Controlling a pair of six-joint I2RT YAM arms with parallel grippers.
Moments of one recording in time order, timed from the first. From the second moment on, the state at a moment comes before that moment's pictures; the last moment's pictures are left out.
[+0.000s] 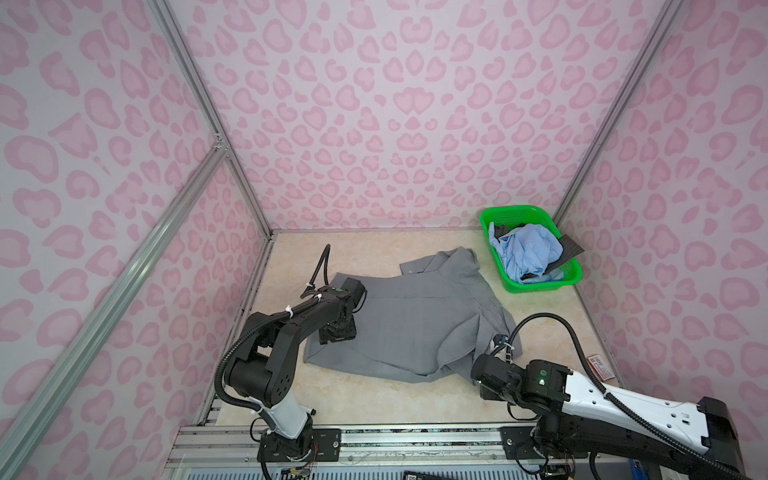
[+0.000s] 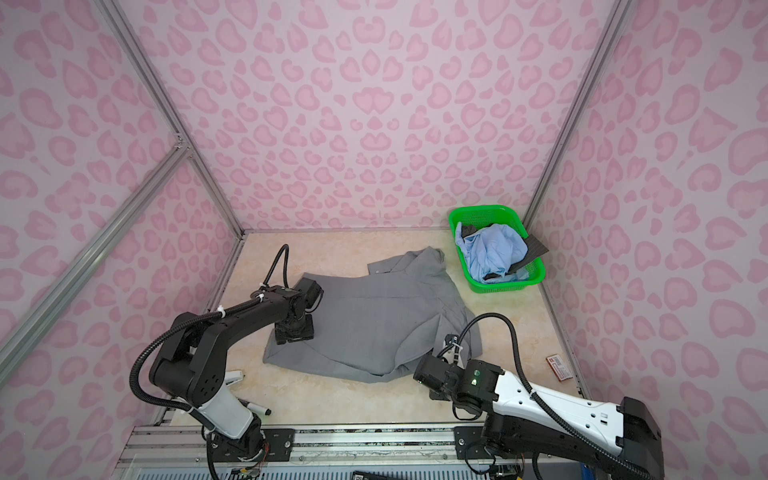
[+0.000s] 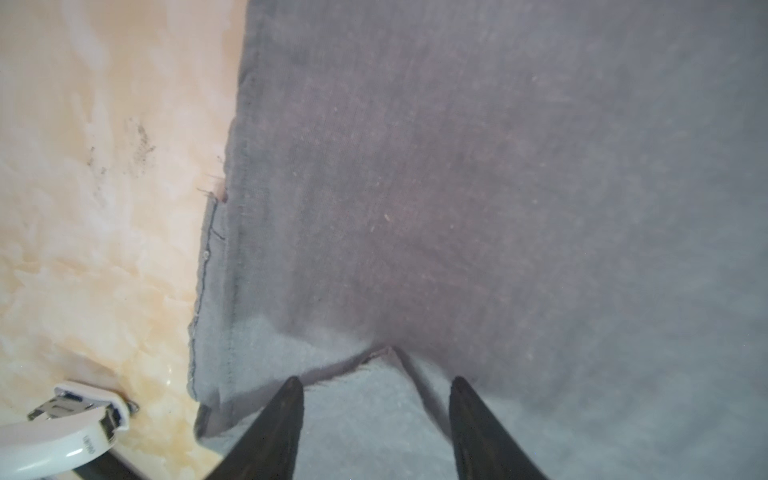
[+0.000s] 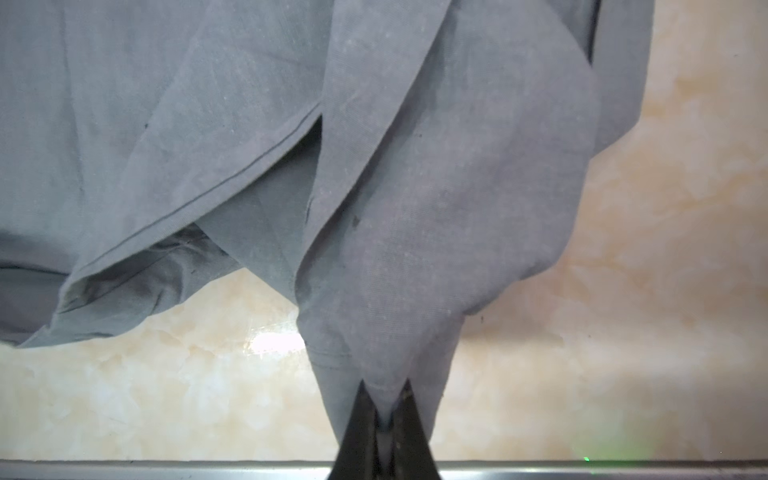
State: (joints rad) left arm -0.39 1.70 1.00 -0.88 -0.28 -0.65; right arm 1.11 0.91 0.61 -1.02 0.34 1.16
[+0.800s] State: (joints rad) left arm -0.39 1.75 1.03 -0.87 -0.28 -0.63; right arm 1.11 0.85 0.61 -1.03 0.37 1.15
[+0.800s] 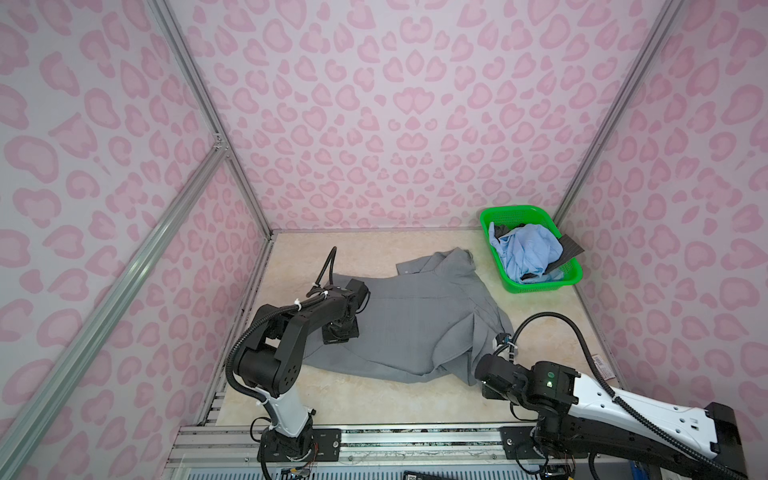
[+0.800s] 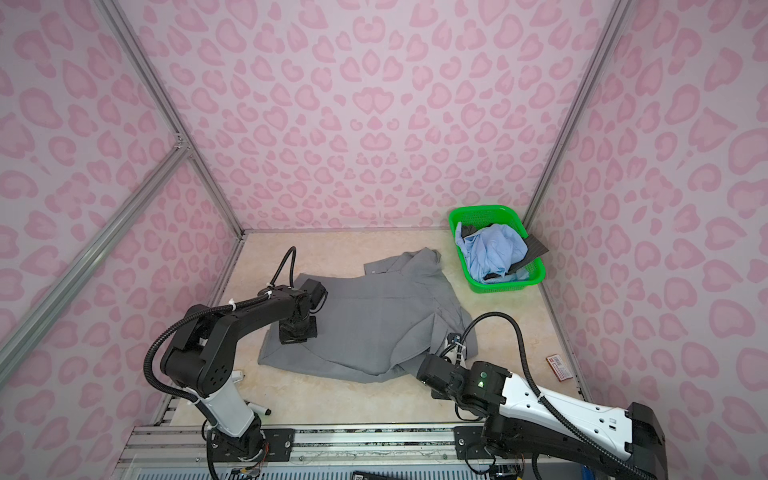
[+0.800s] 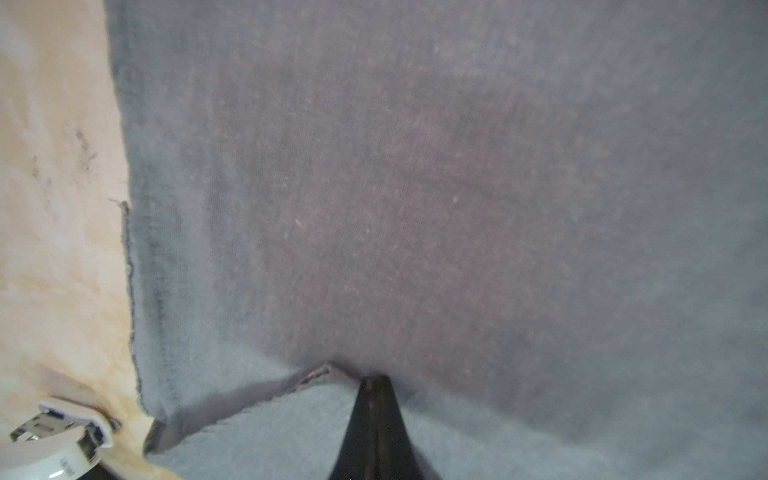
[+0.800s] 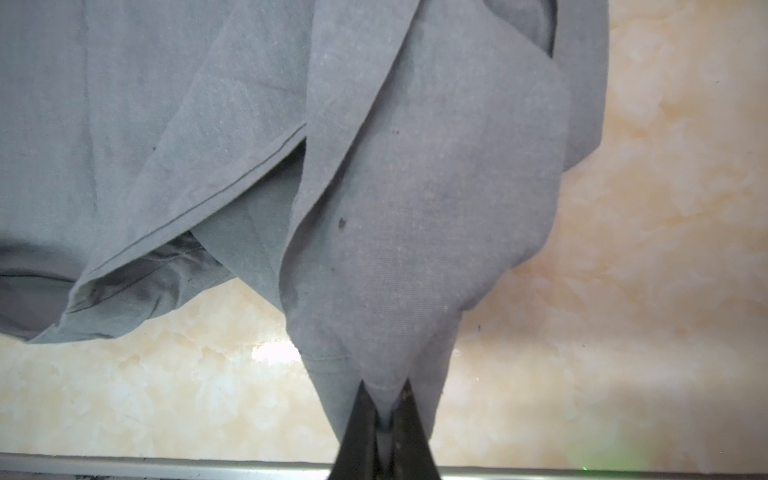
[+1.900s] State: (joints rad) left arm -0.39 1.43 1.00 -1.00 -0.31 -0.68; right arm 1.00 0.78 1.09 -1.20 0.68 0.83
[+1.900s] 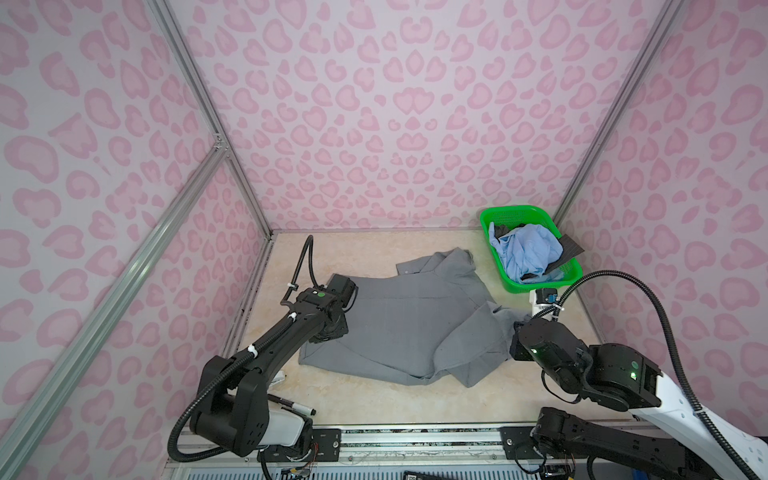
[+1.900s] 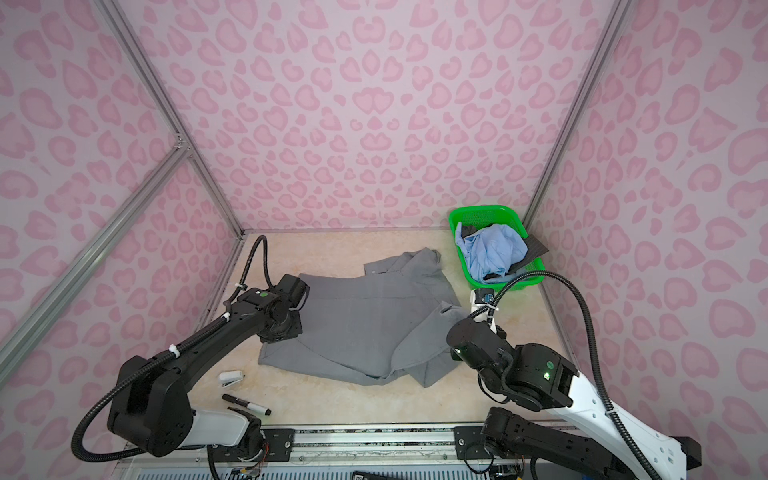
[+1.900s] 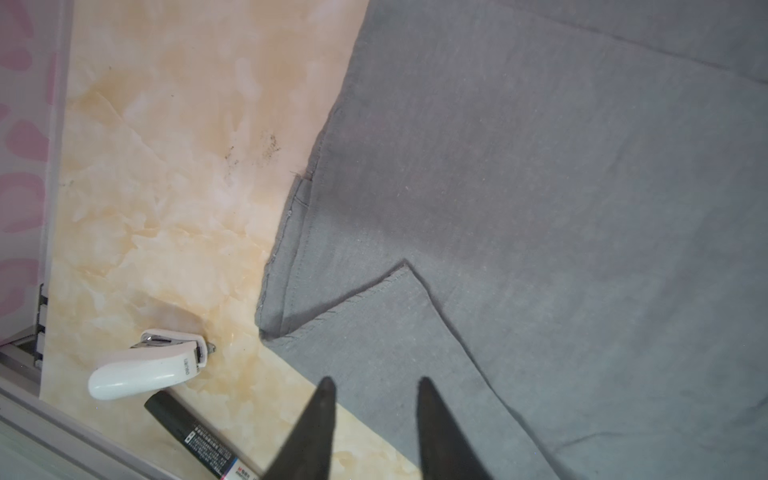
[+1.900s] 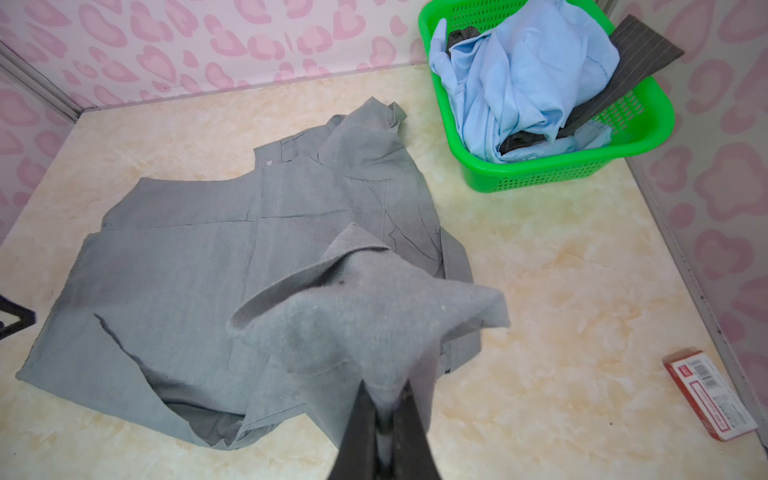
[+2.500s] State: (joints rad) left arm -0.37 1.75 1.04 -0.93 -0.30 -0.69; right arm 1.00 0.71 1.04 -1.07 0.56 0.70
